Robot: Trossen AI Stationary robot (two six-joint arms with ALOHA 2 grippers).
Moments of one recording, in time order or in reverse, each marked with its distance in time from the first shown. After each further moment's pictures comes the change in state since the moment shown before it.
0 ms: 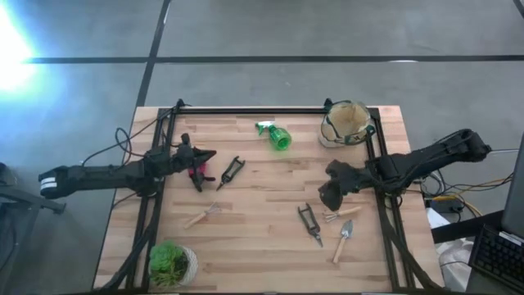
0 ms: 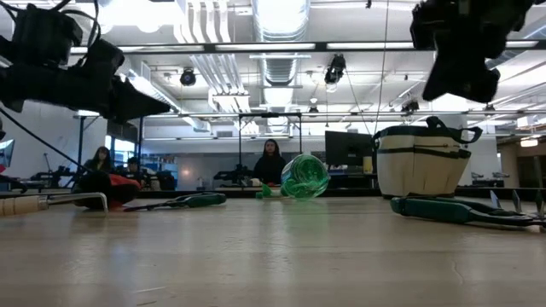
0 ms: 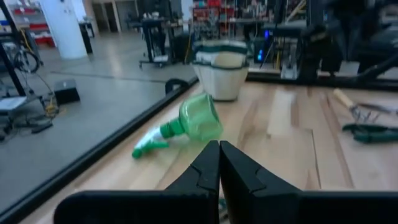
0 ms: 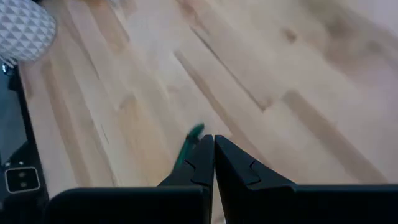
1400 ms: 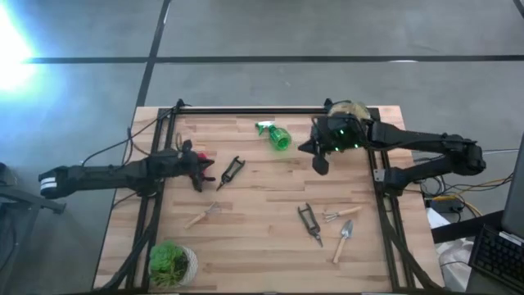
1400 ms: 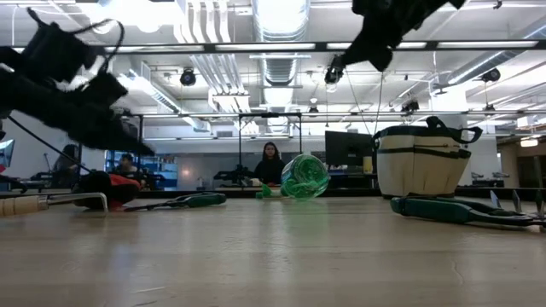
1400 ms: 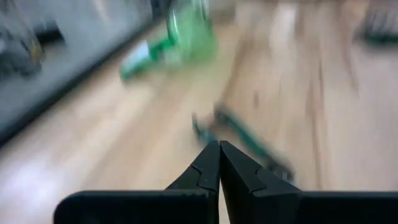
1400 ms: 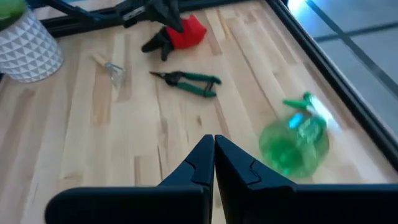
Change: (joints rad) left arm 0.000 0.000 0.000 -0.349 0.011 0.018; right arm -0.498 0.131 0.270 0.127 -0.275 -0.867
